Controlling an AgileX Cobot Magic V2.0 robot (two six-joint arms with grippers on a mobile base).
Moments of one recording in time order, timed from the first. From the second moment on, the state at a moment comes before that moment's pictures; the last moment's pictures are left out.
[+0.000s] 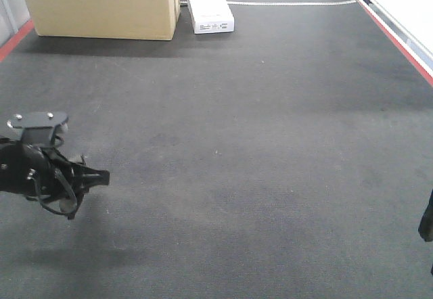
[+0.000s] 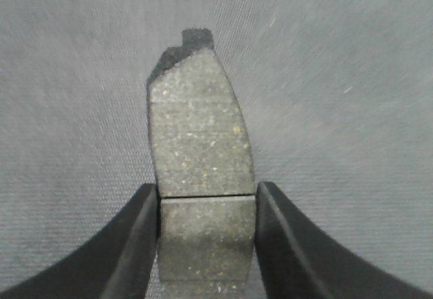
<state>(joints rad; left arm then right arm) -0.23 1.59 -0.92 0.15 0.48 -0.37 0.08 0.44 -0.42 0.23 0.34 -0.30</state>
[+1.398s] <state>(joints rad) -0.27 1.48 -1.07 0.15 0.65 -0.25 0.08 0.44 -0.42 0.23 0.34 -0.30</state>
